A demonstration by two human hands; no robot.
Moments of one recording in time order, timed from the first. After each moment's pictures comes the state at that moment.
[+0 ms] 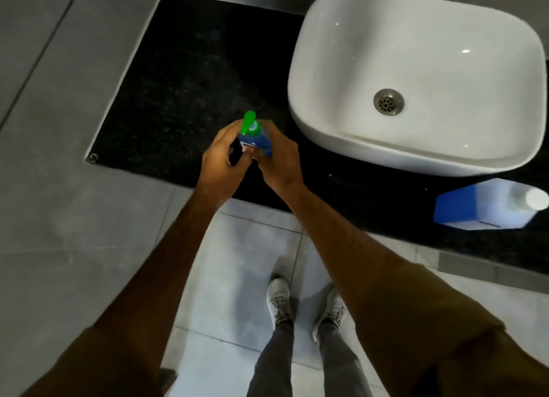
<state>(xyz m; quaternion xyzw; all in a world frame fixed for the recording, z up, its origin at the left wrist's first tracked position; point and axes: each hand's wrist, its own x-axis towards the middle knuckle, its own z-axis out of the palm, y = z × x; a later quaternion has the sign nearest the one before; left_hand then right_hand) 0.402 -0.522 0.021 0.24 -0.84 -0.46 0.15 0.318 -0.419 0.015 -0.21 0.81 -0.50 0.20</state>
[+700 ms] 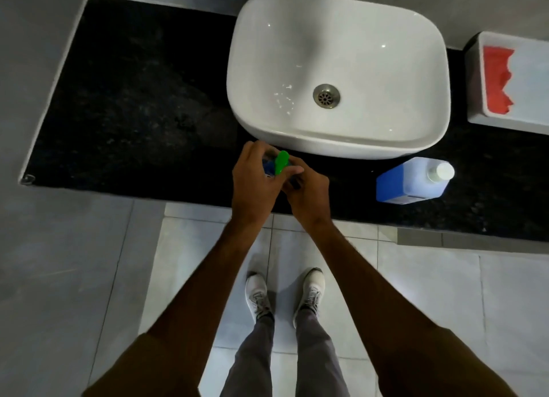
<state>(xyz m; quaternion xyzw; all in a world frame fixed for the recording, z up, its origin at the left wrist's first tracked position) 0.361 -0.383 0.034 0.20 -0.84 -0.48 0.18 0.324 -0.269 0.013 -0.09 0.83 -0.52 0.15</state>
